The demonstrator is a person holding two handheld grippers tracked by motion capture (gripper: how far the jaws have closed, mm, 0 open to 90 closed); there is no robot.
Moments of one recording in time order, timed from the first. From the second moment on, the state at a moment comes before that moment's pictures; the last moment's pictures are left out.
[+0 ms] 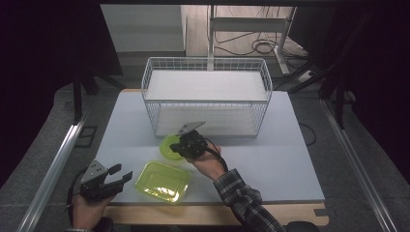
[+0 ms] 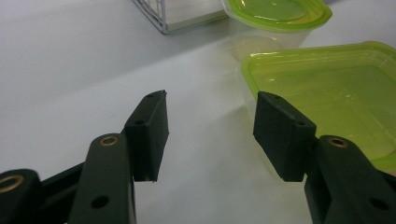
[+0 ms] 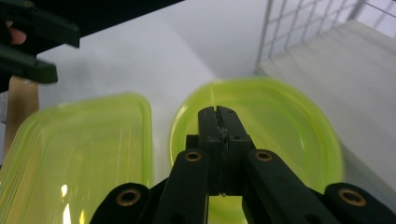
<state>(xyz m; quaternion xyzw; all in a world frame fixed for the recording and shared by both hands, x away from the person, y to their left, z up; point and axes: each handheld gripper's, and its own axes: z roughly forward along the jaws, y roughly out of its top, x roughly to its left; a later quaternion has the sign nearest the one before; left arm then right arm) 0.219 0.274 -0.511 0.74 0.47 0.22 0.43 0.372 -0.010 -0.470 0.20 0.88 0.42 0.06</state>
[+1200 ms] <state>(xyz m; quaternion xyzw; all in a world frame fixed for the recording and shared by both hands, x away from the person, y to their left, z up) 0.218 0.273 -0.512 0.74 0.47 0.22 0.42 0.381 -0.024 -0.478 0.22 0.91 0.34 0.11</state>
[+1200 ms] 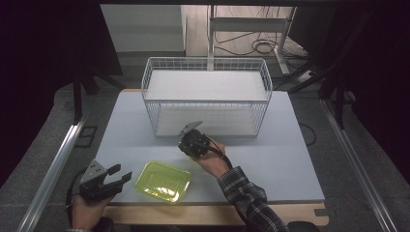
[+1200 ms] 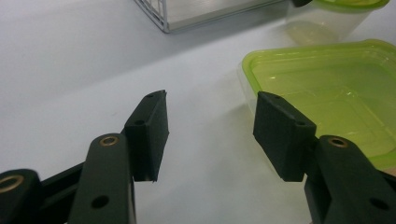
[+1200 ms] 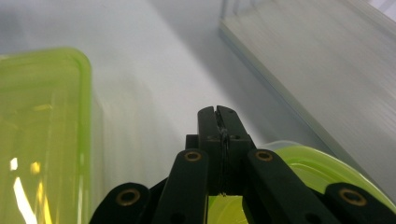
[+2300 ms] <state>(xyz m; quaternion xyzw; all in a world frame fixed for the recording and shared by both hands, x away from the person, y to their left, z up) 0.221 0.270 -0.513 0.75 0.47 0.19 0.42 0.365 -0.224 -0.468 0.36 0.86 0.32 0.17</state>
